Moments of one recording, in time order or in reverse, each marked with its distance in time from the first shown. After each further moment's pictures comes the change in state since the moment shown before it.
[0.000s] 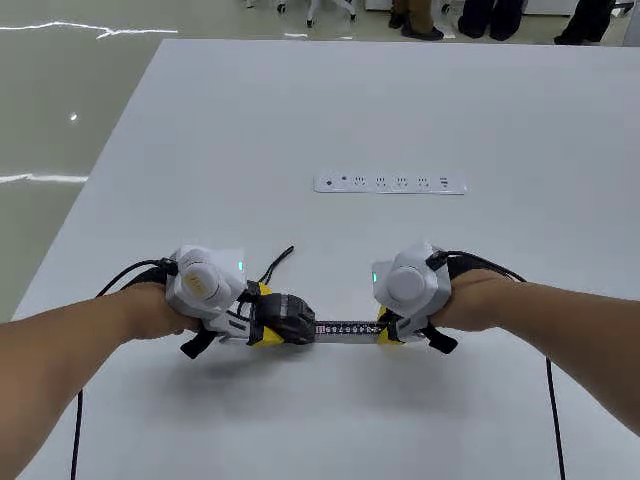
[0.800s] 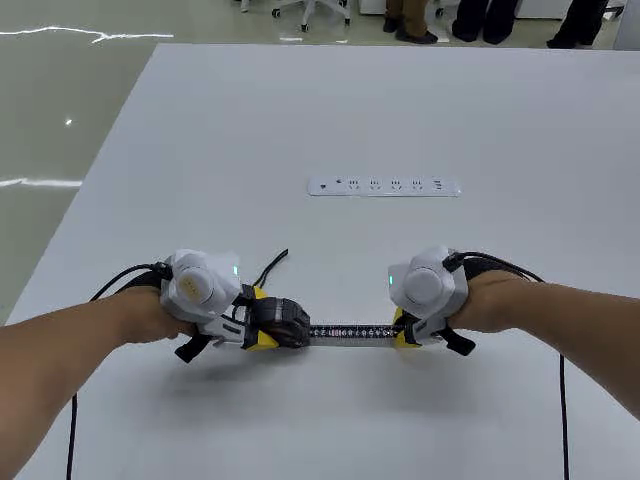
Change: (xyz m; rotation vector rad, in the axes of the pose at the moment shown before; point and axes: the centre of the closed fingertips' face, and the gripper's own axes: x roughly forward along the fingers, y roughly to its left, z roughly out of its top) left arm 0.000 0.000 0.000 0.011 0.007 -0.002; right arm -0.012 0.001 -0.028 0.011 0.030 0.006
